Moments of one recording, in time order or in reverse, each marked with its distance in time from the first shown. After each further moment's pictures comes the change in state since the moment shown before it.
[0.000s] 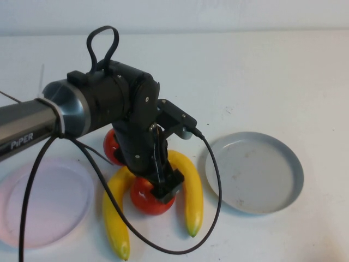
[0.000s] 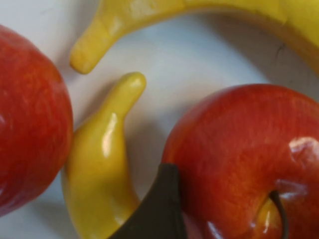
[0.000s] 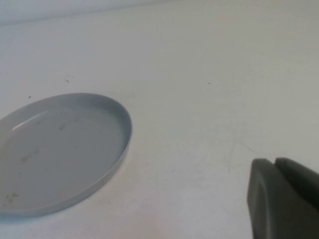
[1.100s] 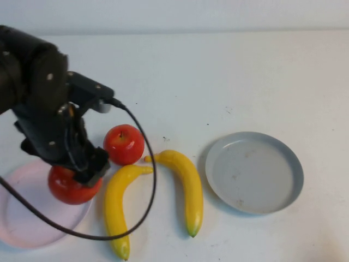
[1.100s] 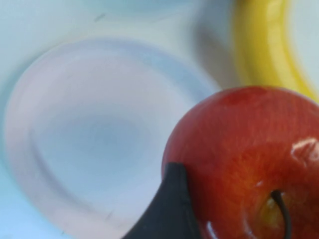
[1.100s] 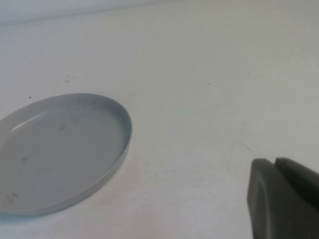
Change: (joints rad) right arm 0.000 0.000 0.000 0.000 0.000 0.000; left arm 0.163 -0.301 0.120 0.151 0.144 -0.196
